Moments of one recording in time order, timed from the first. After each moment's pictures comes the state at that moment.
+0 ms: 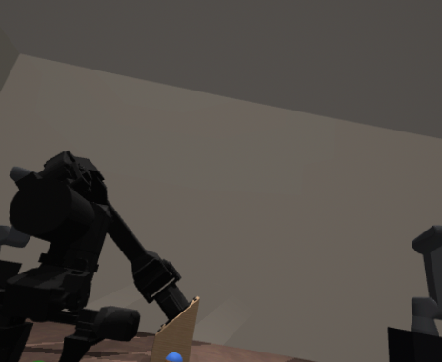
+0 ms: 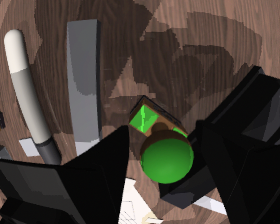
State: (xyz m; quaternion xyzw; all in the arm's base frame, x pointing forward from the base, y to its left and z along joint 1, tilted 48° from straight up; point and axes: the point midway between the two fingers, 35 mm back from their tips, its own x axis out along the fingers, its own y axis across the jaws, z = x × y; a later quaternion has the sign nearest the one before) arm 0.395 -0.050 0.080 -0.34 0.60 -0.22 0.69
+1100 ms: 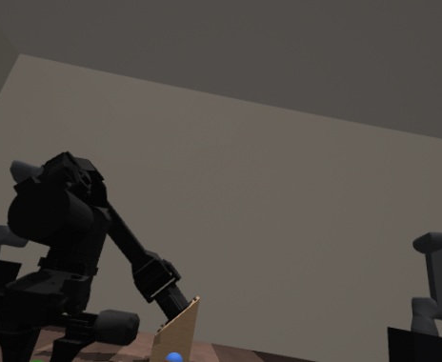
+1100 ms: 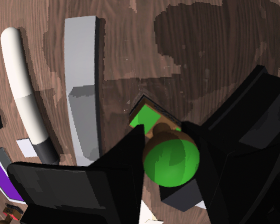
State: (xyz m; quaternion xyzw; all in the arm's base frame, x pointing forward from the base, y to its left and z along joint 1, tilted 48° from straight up) arm 0.394 -0.053 0.077 -0.34 0.60 -0.22 0.69
